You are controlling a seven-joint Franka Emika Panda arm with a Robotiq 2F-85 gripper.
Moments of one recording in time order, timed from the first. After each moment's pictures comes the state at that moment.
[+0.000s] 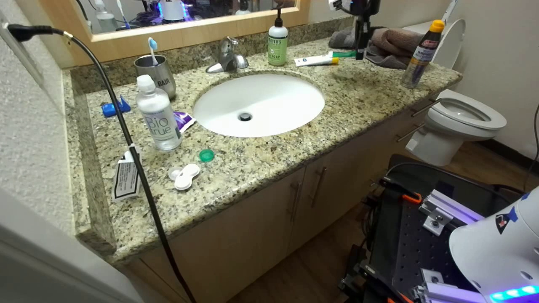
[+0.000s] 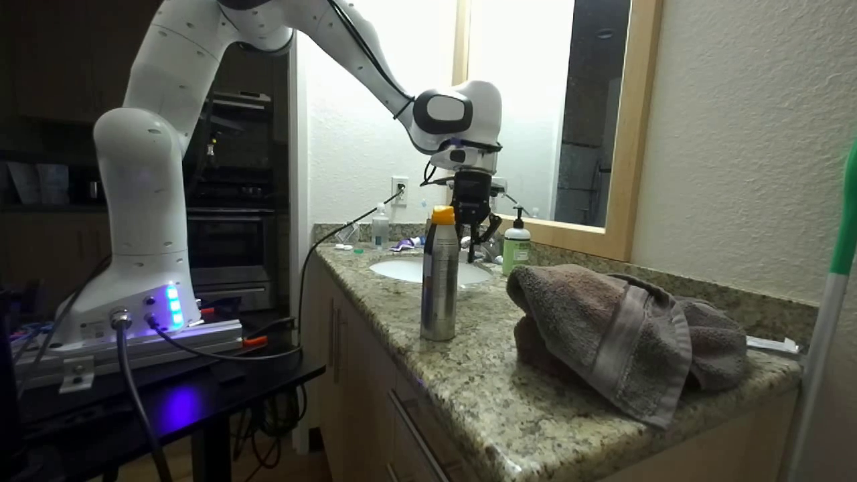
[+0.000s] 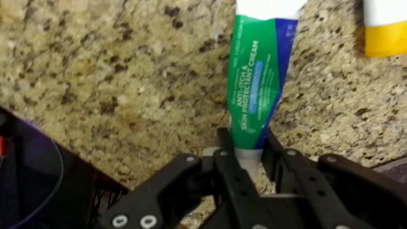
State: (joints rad) arm -0.37 0.35 -0.48 -1.95 0.00 2.20 1.96
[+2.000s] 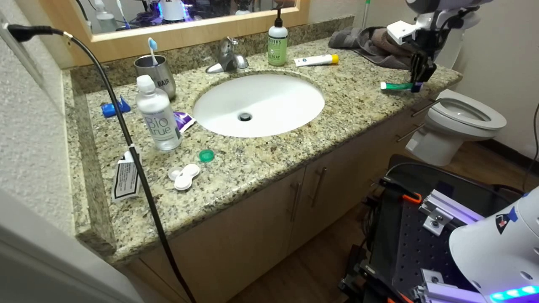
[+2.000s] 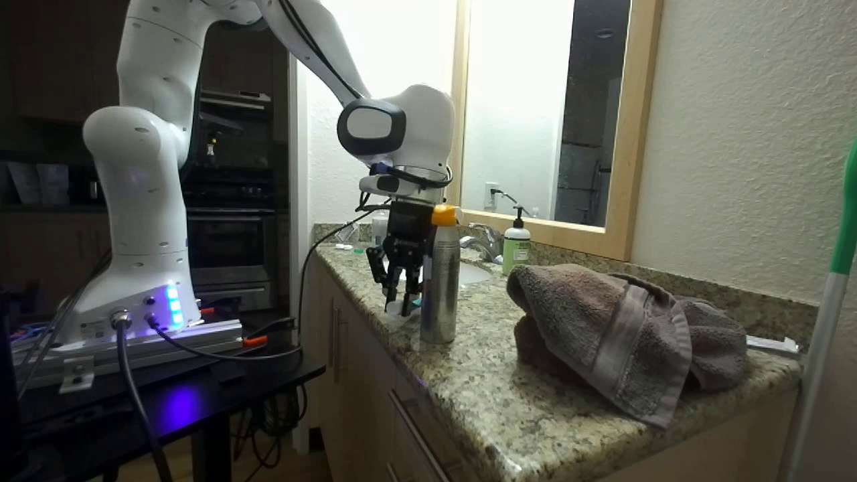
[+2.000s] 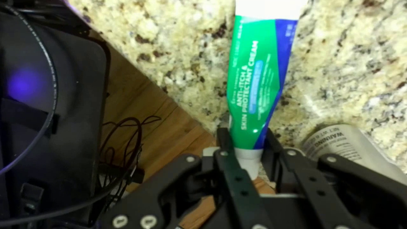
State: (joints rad) arm -0.49 0.21 -0.62 -2.35 -0.04 2.46 1.74
